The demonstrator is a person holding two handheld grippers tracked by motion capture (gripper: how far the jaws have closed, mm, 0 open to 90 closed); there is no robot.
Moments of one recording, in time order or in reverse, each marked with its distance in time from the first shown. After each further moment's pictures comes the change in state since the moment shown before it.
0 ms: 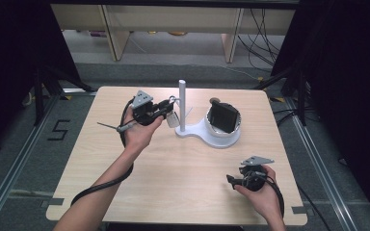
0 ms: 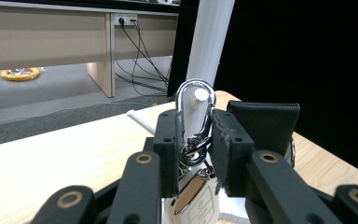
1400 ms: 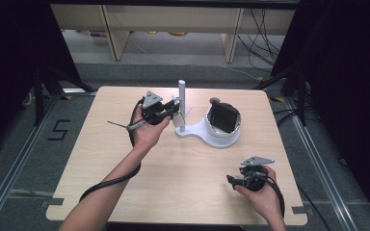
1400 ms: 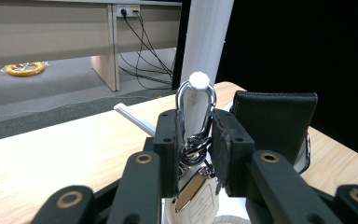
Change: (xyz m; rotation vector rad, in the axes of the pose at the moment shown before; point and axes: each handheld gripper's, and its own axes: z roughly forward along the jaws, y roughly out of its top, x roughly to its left) left arm -0.006 -0.008 0.025 0.032 0.023 0.020; right arm 0.001 0.000 -0.002 0.006 -0.002 0.009
